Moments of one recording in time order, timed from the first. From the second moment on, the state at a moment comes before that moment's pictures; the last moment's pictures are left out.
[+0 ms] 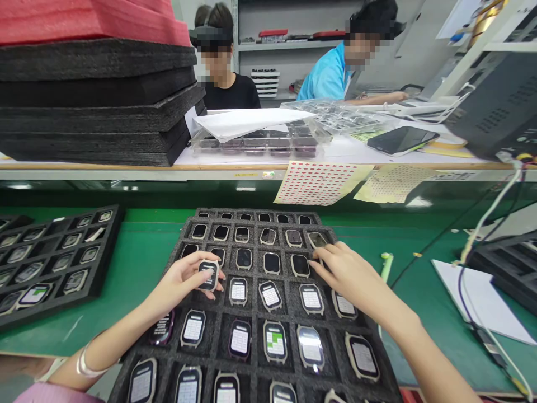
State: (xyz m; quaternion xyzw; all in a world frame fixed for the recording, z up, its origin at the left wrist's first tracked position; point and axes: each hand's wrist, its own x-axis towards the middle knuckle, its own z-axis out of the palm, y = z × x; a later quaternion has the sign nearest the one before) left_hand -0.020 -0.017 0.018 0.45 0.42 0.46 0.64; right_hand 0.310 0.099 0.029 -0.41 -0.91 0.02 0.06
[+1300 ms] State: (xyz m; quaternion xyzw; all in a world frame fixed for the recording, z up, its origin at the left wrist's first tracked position) left_hand -0.082 0.016 -0.019 0.69 0.68 0.21 0.13; right_hand 0.312 0.092 0.022 -0.49 -0.75 0.32 0.29
